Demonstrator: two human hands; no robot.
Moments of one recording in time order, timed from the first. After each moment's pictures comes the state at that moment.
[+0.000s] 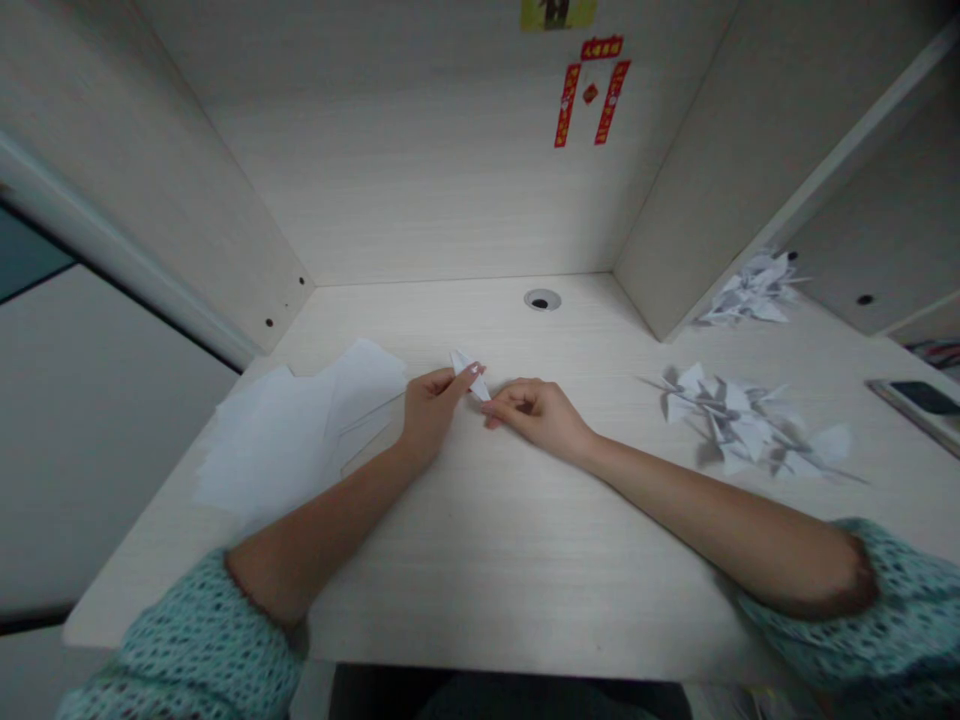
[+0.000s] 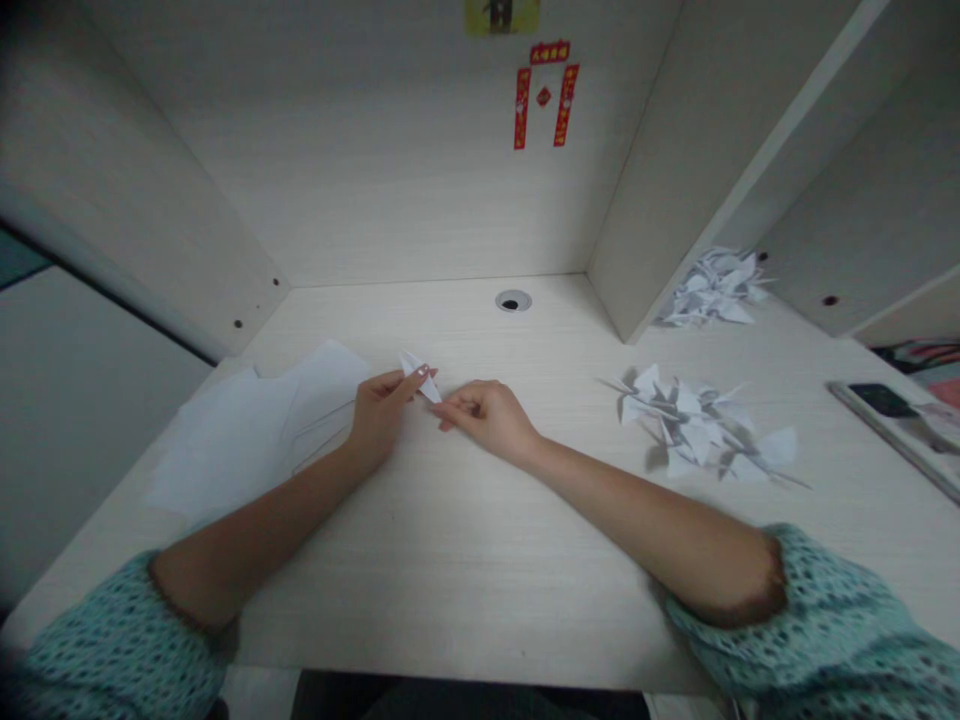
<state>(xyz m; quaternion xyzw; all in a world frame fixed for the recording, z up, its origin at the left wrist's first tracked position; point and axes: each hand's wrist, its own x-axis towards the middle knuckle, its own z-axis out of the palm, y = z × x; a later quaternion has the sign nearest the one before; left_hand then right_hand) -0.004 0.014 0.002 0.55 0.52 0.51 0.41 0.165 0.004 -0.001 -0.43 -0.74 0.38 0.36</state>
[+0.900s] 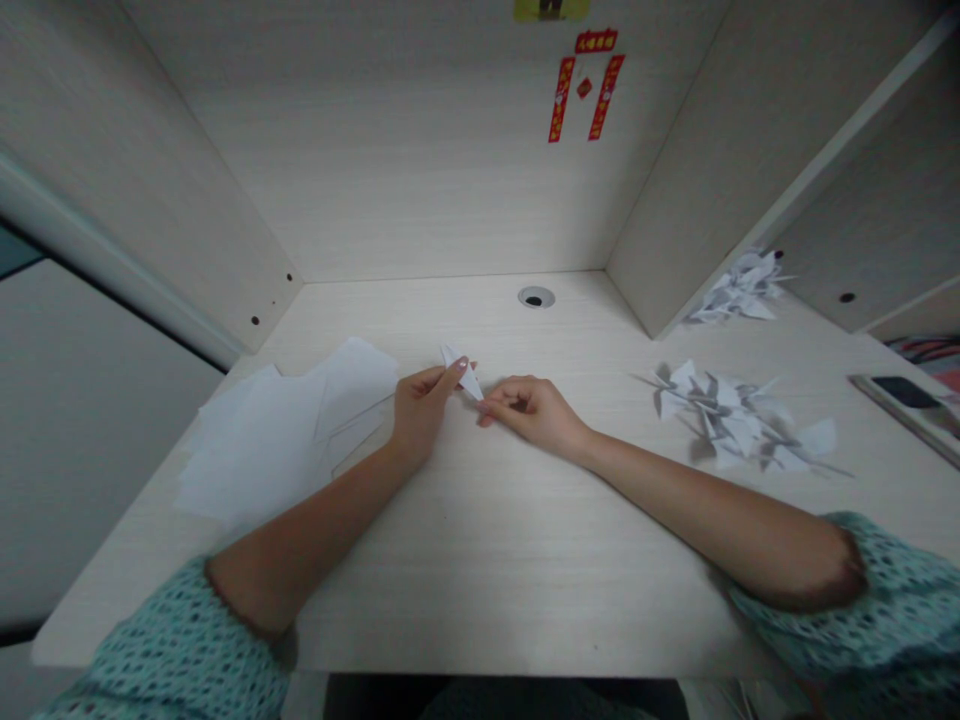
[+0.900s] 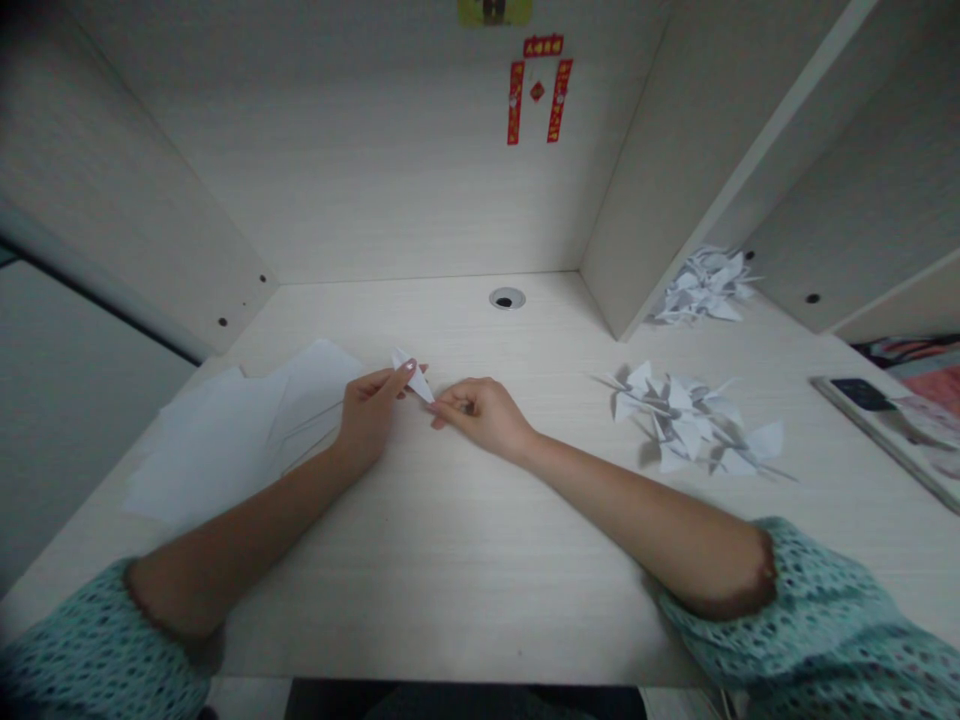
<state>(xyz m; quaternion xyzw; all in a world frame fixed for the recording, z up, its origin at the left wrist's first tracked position) -0.003 0.015 0.000 0.52 0.48 0.55 0.44 0.167 0.006 -0.004 -0.42 -0.74 0.39 0.35</state>
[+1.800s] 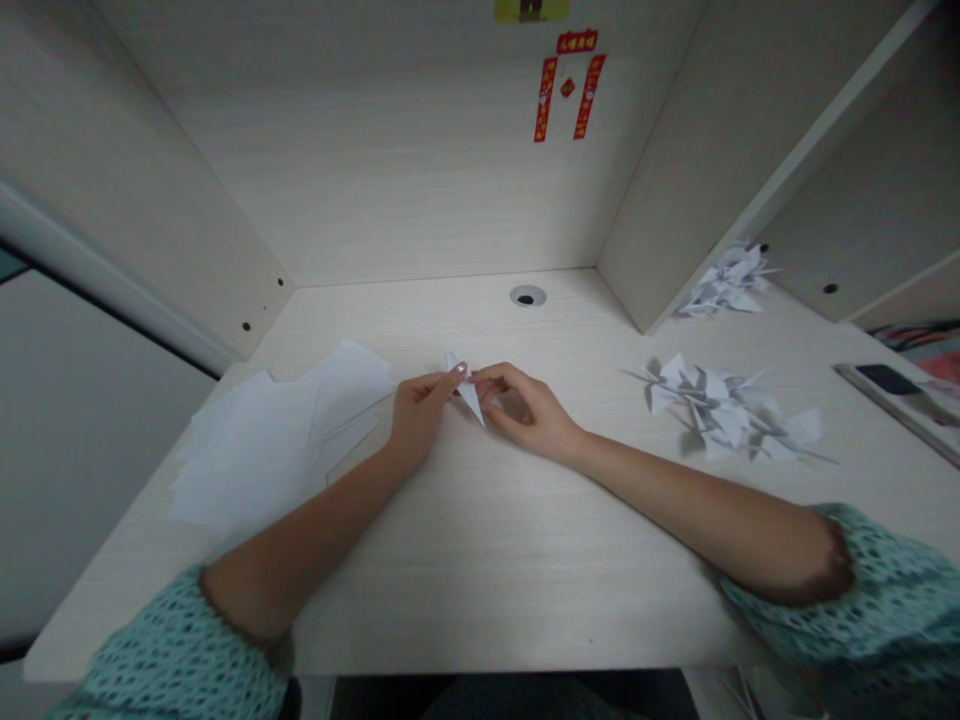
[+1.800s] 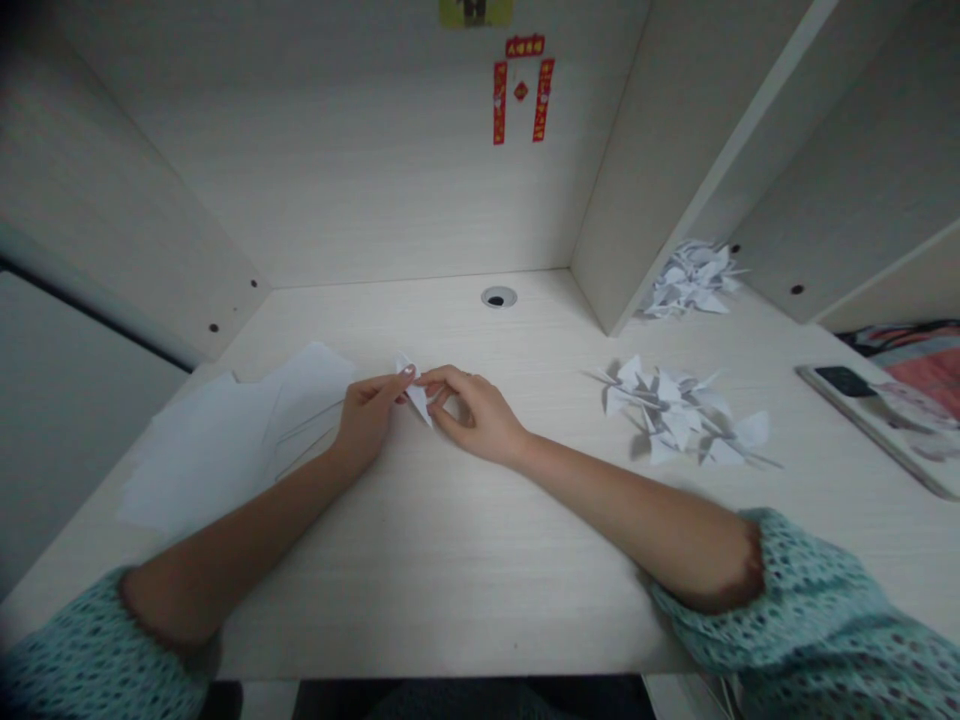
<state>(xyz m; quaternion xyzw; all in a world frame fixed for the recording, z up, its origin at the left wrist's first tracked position) -0.002 0.011 0.004 0.55 0.50 0.51 0.43 0.168 0.000 0.001 -0.33 -0.77 0.33 0.44</state>
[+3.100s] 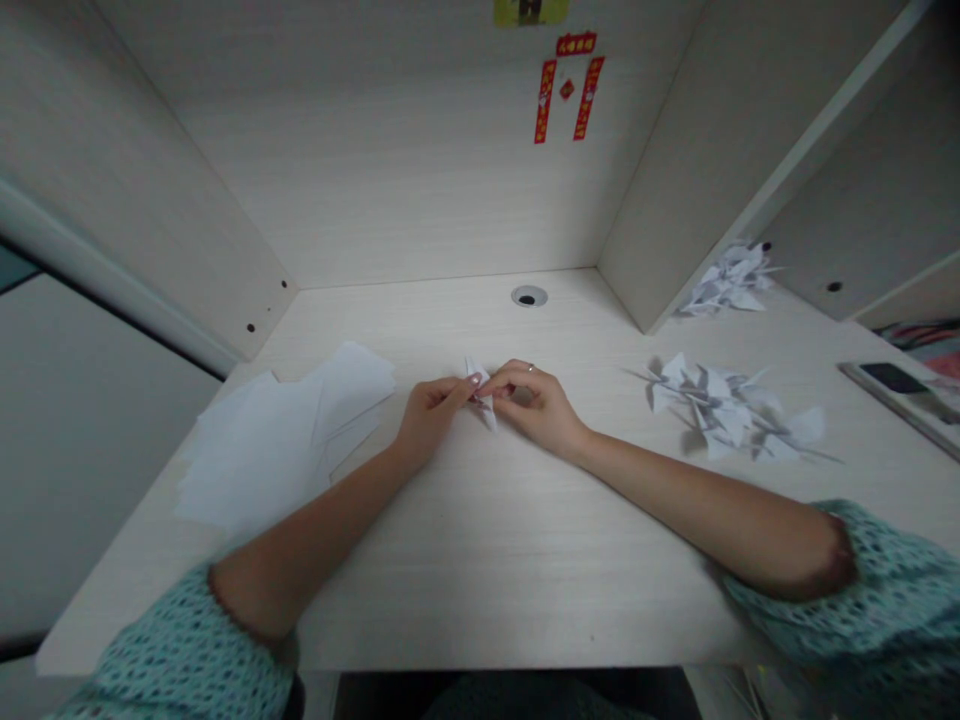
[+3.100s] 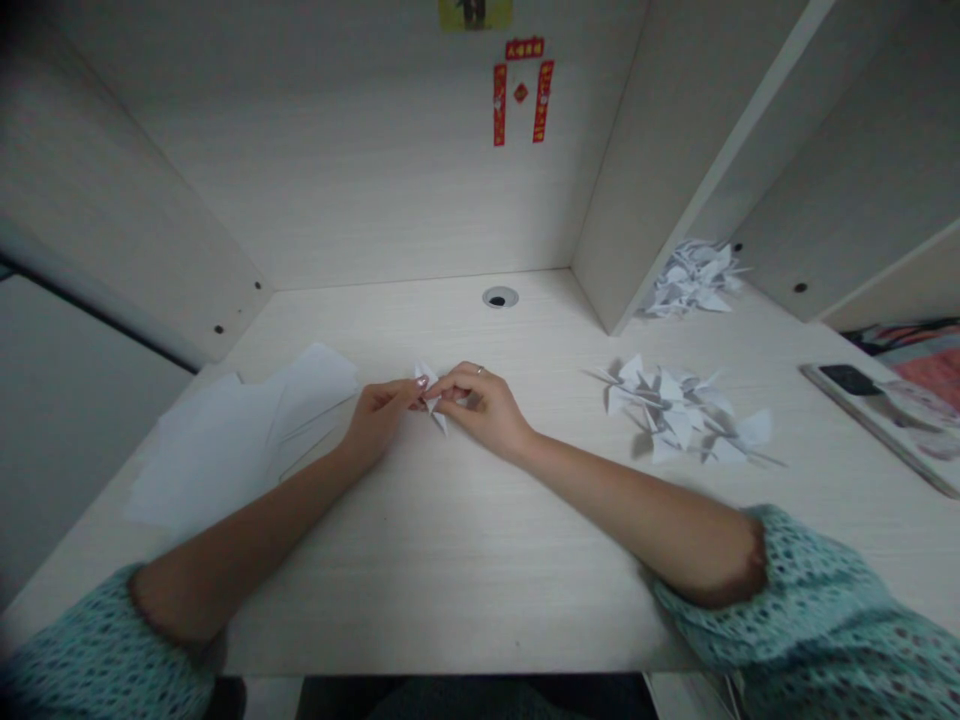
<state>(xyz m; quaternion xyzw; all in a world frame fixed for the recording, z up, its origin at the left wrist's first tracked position) -0.002 0.011 0.004 0.63 0.46 0.44 0.45 0.169 0.005 -0.001 -0.36 -0.72 0.33 0.49</state>
